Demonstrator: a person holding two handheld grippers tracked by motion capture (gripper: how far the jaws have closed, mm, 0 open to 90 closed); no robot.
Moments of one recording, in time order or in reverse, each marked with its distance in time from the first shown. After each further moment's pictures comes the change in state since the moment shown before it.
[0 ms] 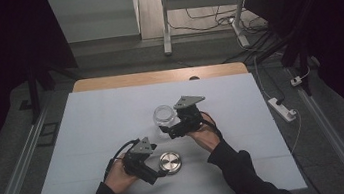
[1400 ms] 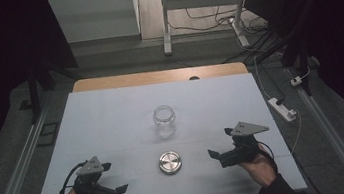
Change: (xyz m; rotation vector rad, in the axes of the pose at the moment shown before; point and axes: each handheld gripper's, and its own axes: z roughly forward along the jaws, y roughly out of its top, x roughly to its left) left arm -0.022 -0.091 -0.101 -0.041 0.162 -0.278; right arm 0.011 -0.091 -0.150 0.007 -0.124 0.126
